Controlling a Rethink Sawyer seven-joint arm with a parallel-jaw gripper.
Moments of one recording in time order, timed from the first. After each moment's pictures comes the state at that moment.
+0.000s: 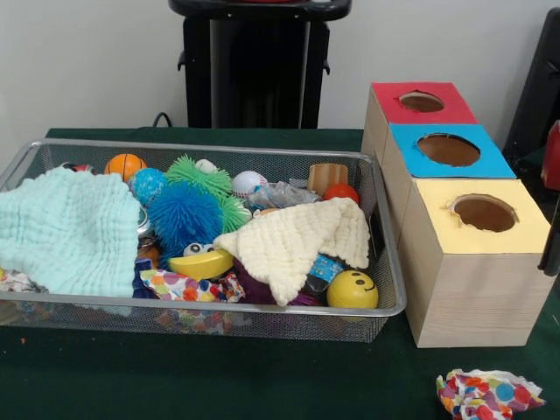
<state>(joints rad) 0.24 -0.26 -0.36 0.81 0.14 0.70 2.37</state>
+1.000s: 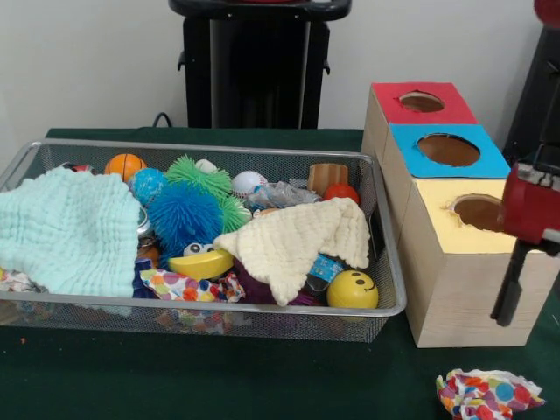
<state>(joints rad) 0.17 -0.16 -0.36 0.65 0.05 0.73 2.37</state>
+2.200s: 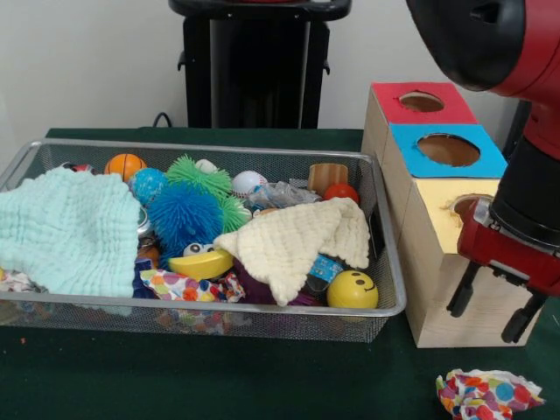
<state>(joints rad) 0.15 -0.09 -0.25 0.64 0.03 0.97 2.37</state>
